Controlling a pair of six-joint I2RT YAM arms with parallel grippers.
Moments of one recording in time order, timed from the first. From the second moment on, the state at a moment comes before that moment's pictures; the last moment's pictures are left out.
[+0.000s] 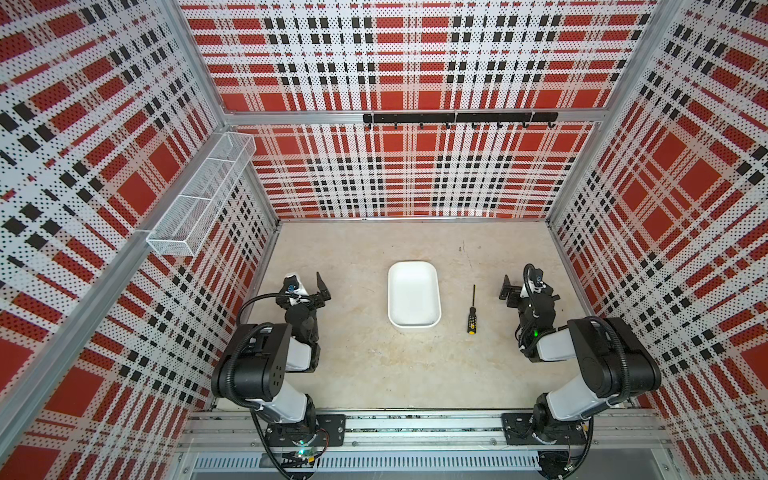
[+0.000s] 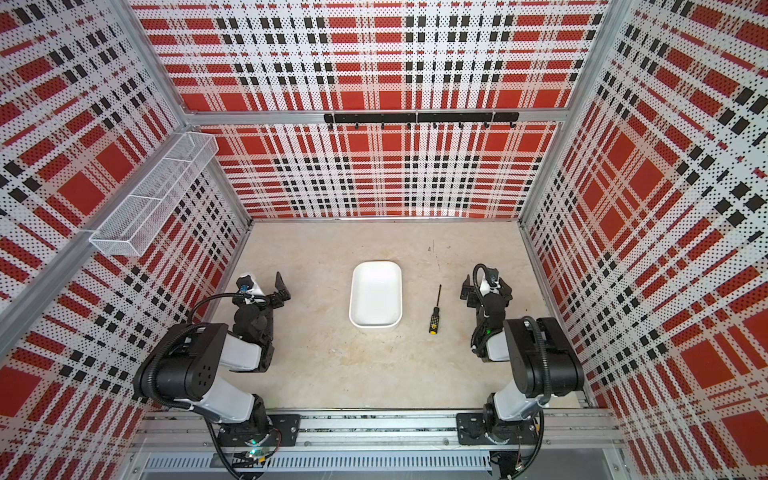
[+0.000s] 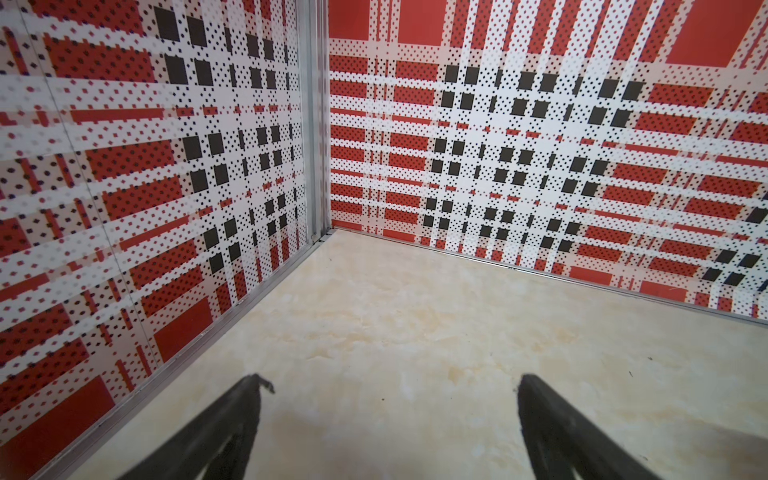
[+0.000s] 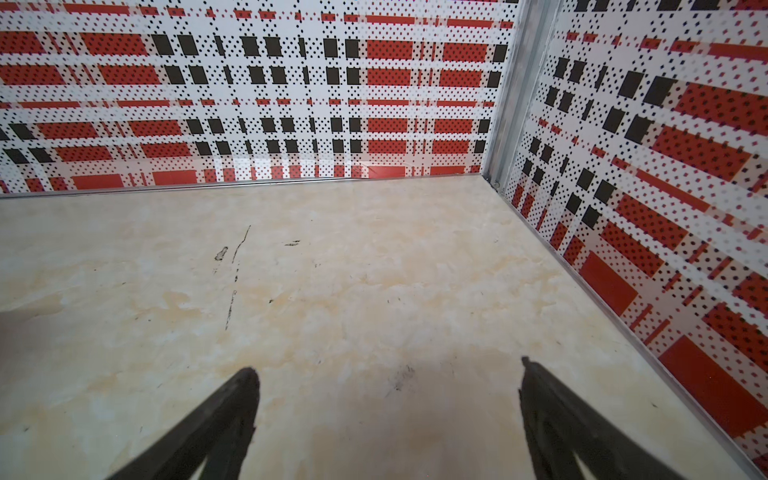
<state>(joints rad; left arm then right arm) 0.00 1.57 0.21 1.40 -0.26 -0.06 0.05 1.58 0.29 1.15 0.22 0.07</state>
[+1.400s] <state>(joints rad) -0.09 1.40 0.51 0.60 0.42 -0.41 0.46 1.45 0.72 -0.22 0.13 0.60</state>
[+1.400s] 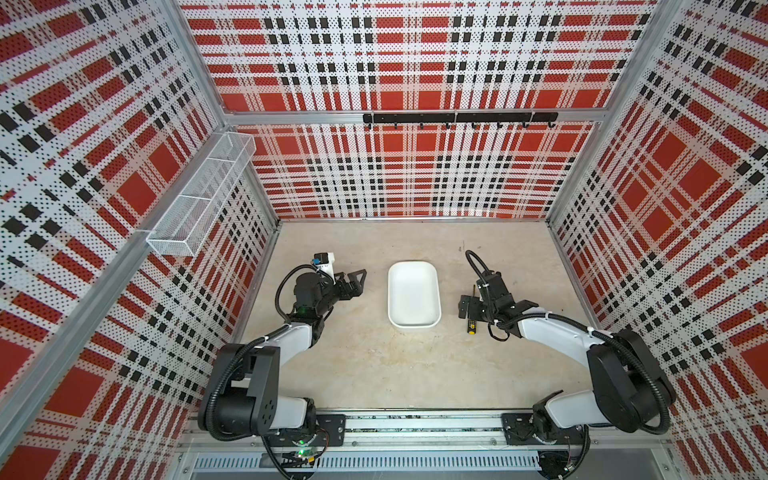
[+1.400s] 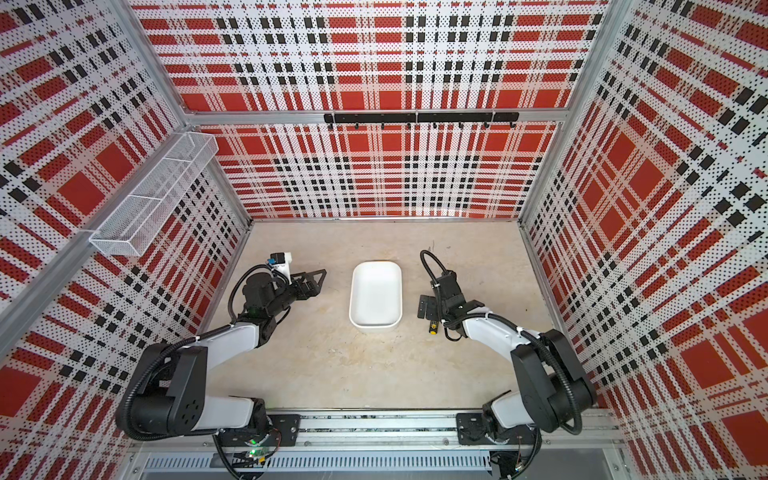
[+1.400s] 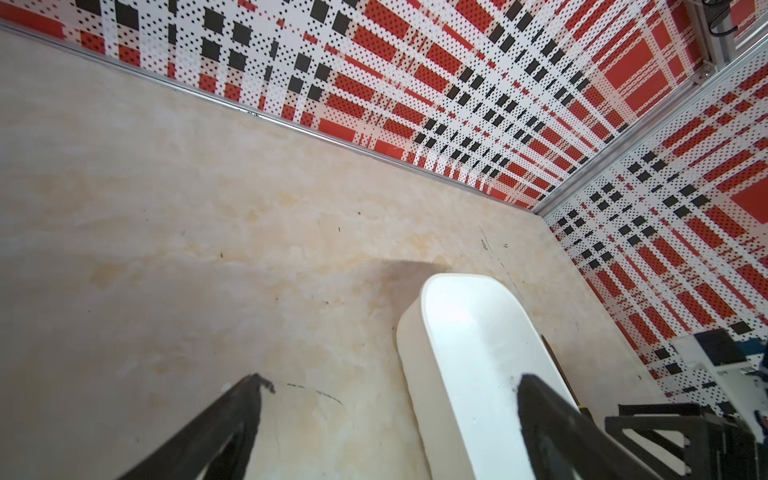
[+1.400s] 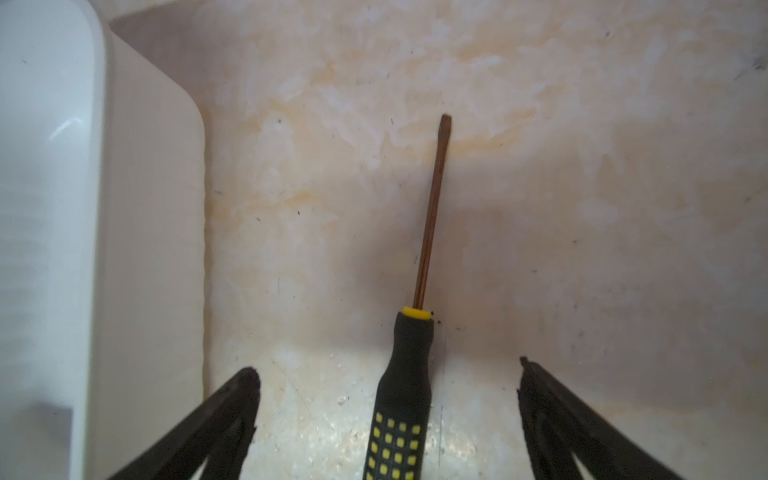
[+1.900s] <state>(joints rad) -0.09 1.42 0.51 0.60 0.43 -0.43 0.50 1.54 0.72 -0.26 0.17 0.67</state>
